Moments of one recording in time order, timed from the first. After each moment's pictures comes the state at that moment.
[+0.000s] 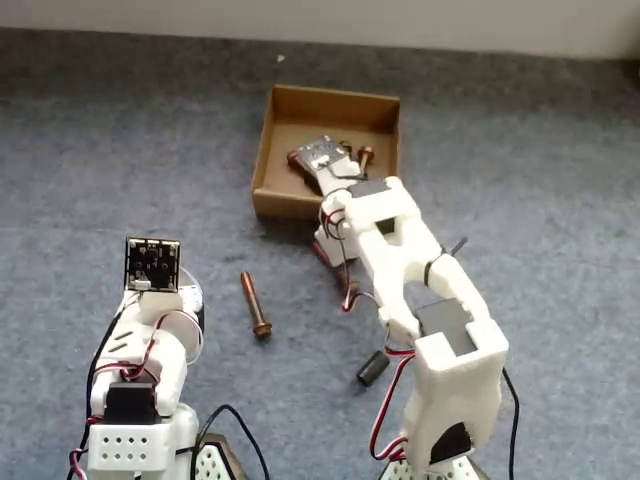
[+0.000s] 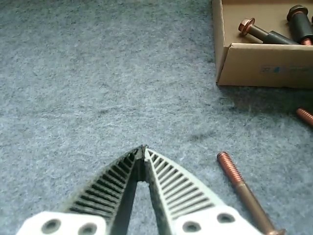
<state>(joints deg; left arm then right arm) -6.7 -96.8 91.1 50.4 1.0 -25.5 21.1 8.0 55.9 16.8</state>
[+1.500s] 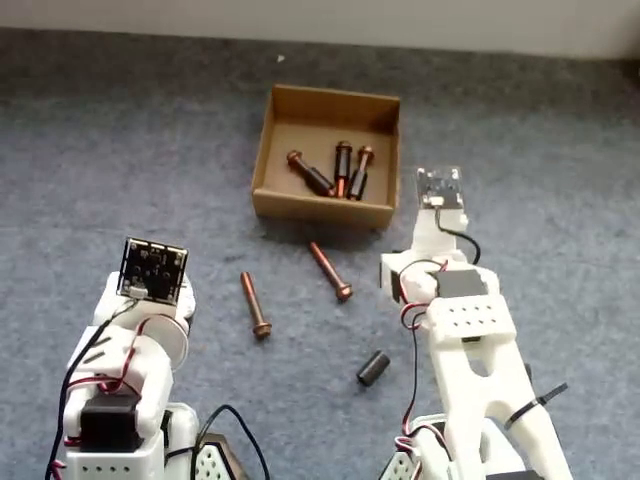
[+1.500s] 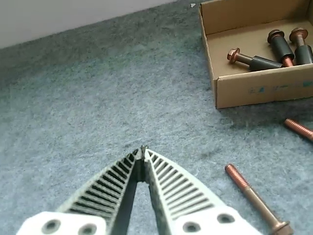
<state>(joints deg) -6.7 -97.1 74.5 61.8 -10.1 -13.7 -34.1 54.1 46.5 -1.5</state>
